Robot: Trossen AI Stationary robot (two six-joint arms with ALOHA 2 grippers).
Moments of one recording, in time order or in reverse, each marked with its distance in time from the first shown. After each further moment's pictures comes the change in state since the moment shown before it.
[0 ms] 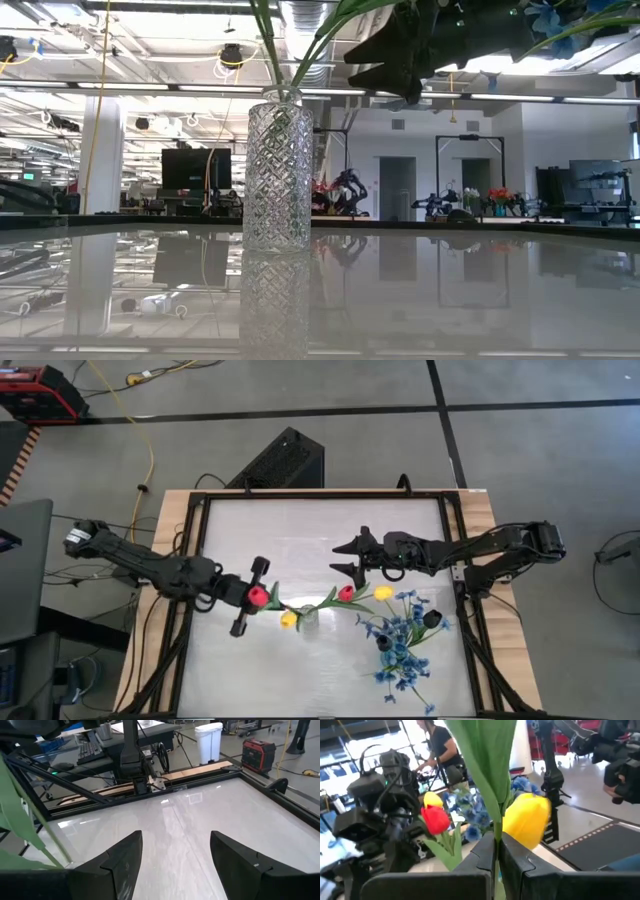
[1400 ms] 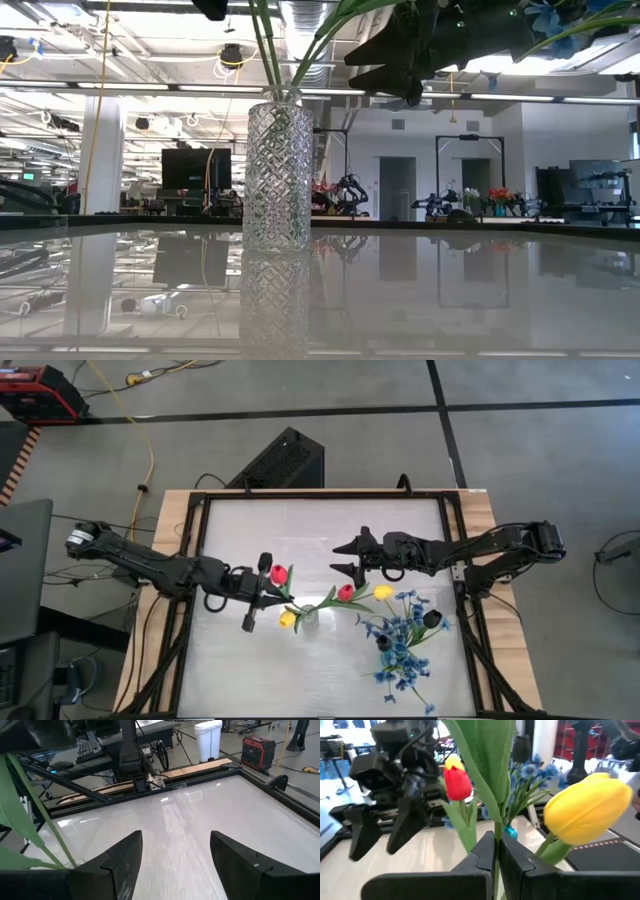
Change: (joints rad) left arm 0.031 0.051 0.007 -0.031 -0.090 -0.219; right arm 0.000 0.000 0.000 -0.011 0.000 0.008
